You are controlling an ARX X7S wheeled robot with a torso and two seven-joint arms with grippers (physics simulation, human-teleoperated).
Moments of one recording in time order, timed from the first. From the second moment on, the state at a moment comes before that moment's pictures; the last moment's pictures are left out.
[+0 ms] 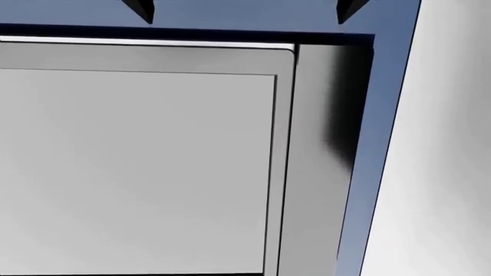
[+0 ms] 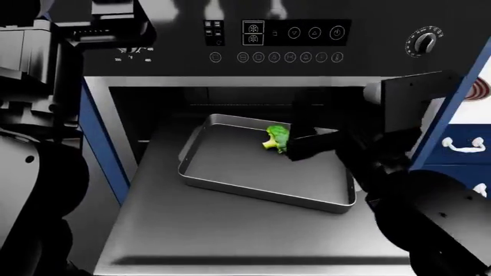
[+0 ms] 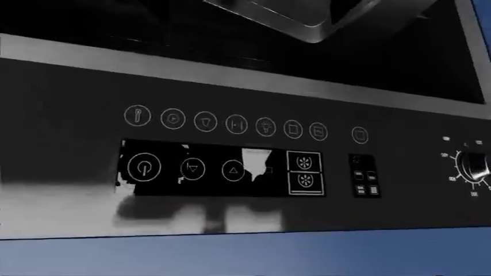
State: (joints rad) left arm -0.92 -0.19 0.03 0.80 -0.36 -1.00 -0.34; right arm 0.72 0.23 0.07 -0.67 0.69 1.31 0.19
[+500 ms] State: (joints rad) left arm -0.91 -0.20 0.03 0.82 -0.39 -1.02 -0.36; right arm 0.94 0.23 0.01 -0.36 0.95 1.52 0.47
